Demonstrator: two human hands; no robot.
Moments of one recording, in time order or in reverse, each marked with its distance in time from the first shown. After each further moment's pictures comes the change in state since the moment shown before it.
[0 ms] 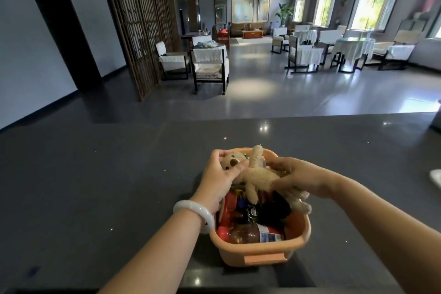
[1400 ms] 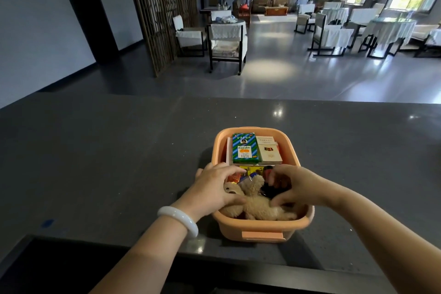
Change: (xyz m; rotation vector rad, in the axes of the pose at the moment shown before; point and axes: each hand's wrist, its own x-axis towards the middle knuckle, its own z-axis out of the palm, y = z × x) left_hand -0.044 -0.030 -0.014 0.861 -0.246 0.151; right_hand -0.005 0.044 0.031 -0.390 -0.036 -0.091
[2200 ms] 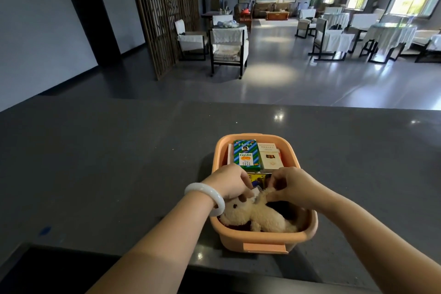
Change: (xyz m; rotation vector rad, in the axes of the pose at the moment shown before) left_hand 0.054 0.012 0.002 -0.169 -0.257 -0.240; right_hand 0.021 -0.010 0.004 -0.028 0.135 0.100
